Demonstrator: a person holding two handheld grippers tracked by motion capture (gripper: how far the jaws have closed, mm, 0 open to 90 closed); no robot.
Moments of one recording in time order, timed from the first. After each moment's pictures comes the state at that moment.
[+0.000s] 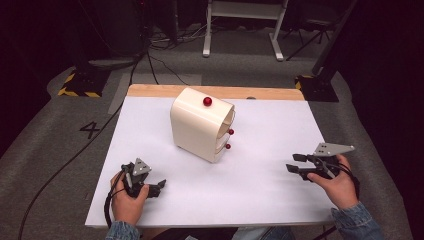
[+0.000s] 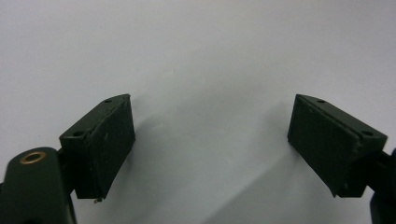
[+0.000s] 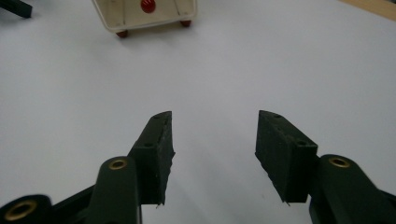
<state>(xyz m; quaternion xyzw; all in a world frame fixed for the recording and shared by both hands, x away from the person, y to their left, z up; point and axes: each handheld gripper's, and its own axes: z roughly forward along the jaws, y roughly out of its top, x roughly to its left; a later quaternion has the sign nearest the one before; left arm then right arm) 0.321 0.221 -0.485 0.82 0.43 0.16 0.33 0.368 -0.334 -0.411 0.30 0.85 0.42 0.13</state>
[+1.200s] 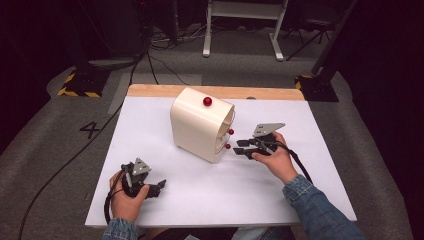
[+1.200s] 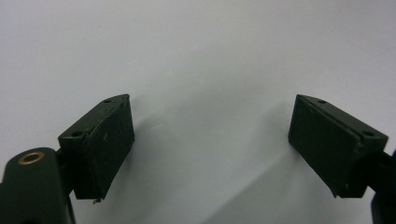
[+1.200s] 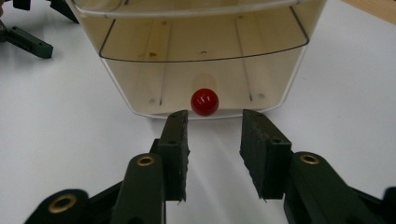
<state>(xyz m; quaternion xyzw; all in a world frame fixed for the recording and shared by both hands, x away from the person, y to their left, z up) 0.322 0.221 -0.485 0.82 0.44 0.16 0.33 0.445 -0.190 -0.436 0.21 0.87 0.44 0.07</state>
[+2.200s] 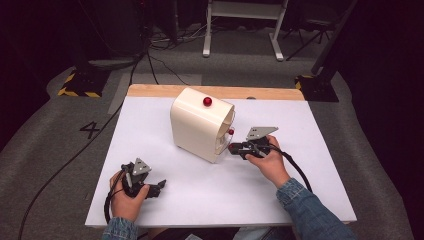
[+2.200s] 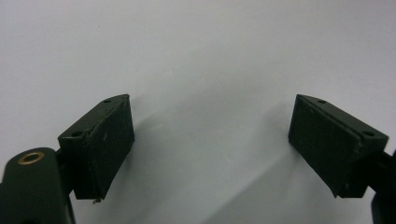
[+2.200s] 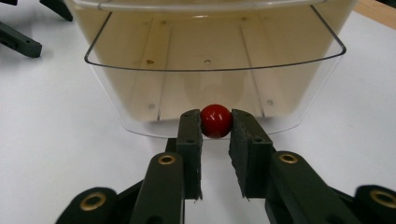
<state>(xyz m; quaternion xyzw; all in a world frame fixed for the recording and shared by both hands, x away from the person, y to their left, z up) 0.321 0.221 -0.484 0.82 0.44 0.16 0.33 0.441 -0.176 -0.446 0.21 0.86 0.45 0.09</state>
